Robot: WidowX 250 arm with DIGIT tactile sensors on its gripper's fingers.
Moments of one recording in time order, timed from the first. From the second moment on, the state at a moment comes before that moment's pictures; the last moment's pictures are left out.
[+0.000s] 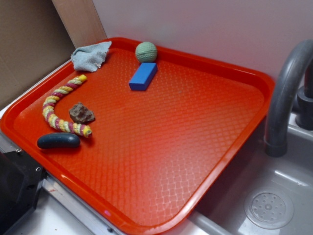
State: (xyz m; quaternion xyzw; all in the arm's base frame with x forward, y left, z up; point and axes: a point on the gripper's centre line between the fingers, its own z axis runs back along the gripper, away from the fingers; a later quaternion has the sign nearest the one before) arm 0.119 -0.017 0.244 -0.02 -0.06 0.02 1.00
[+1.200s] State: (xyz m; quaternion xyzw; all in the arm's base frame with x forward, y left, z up) arm 0.239 0.094 0.063 0.13 -0.16 0.42 0.88
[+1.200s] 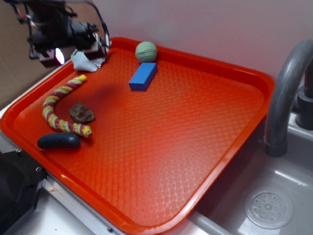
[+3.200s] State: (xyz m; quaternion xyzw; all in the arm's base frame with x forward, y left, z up) arm 0.303 0.155 0.016 0.14 -0.15 0.40 0.89
